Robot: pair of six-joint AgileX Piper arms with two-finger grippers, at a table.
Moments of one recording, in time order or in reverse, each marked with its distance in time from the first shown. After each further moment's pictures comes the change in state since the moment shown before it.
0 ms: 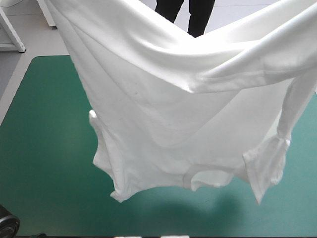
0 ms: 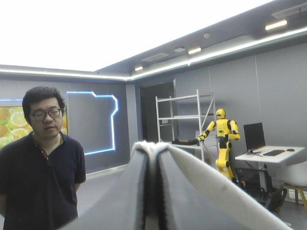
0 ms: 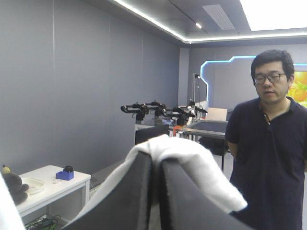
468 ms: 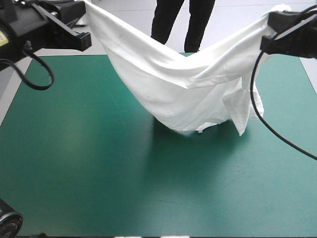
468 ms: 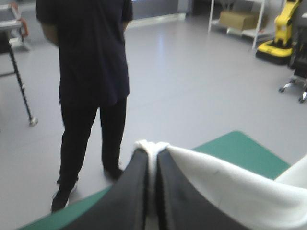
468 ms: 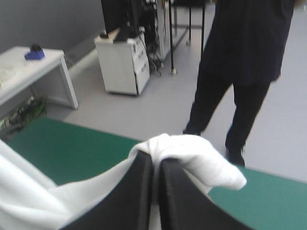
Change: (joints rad) left arm 0.000 0.020 0.269 0.244 0.275 -0.090; right arm 0.000 0.032 0.423 -0.081 0.056 -0.012
